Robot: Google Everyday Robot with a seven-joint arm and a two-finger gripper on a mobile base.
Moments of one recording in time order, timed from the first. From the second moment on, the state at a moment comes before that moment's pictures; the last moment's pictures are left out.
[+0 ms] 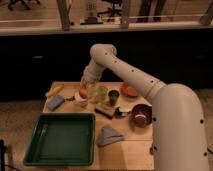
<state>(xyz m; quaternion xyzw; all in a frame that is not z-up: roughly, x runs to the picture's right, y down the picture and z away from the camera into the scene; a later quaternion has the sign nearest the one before) -0.108 0.004 0.804 -0.29 -0.31 -0.14 0.89</state>
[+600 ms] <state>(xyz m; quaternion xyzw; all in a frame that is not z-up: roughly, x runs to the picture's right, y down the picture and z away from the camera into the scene) -0.106 -0.002 0.814 -0.26 -0.31 -0.14 0.90</state>
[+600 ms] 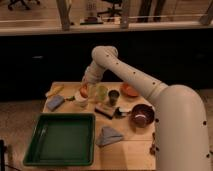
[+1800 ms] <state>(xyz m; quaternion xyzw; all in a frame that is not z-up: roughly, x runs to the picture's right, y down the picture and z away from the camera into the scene) -0.131 -0.021 0.826 -0.22 -0.35 -0.17 0.89</state>
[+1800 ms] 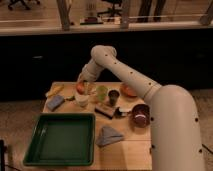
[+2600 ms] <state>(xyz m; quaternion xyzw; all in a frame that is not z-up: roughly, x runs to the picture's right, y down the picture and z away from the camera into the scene) -0.127 -0.023 0.828 -0.22 -0.34 -0.17 0.90</state>
